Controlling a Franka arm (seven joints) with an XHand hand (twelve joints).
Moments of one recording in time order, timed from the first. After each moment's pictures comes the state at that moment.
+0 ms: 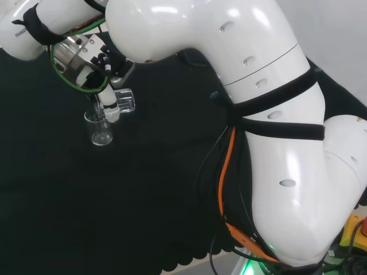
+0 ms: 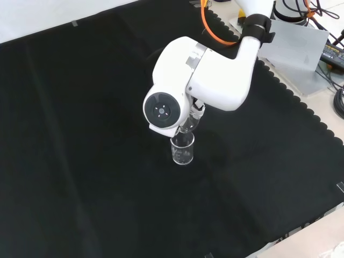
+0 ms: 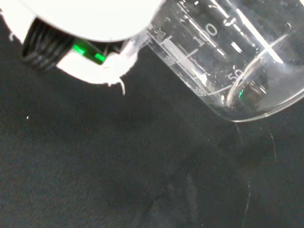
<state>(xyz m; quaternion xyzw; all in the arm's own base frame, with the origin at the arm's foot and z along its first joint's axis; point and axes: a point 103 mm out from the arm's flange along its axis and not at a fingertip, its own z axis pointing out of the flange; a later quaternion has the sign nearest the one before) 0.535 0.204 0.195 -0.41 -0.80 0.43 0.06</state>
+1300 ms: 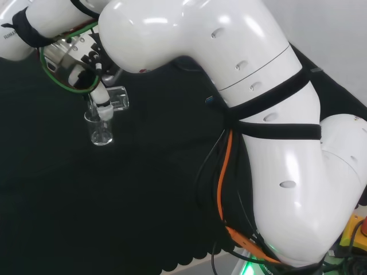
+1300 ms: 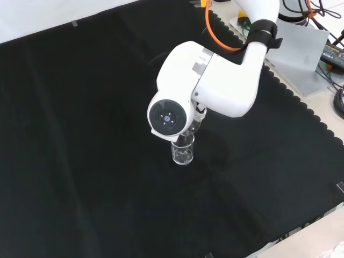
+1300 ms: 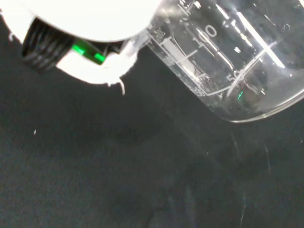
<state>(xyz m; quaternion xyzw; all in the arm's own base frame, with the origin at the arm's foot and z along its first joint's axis) 0.541 0.223 0.206 -0.41 -0.80 0.43 0.04</state>
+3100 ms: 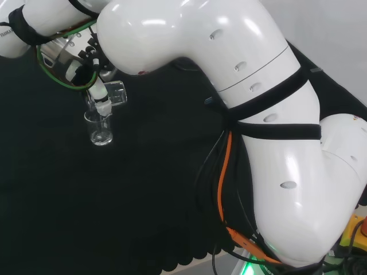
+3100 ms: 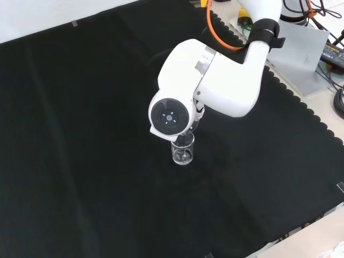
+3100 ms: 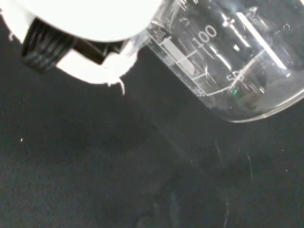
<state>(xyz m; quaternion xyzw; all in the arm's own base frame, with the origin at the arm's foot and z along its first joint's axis) 0.545 0.222 0.212 -0.41 -0.80 0.44 0.03</state>
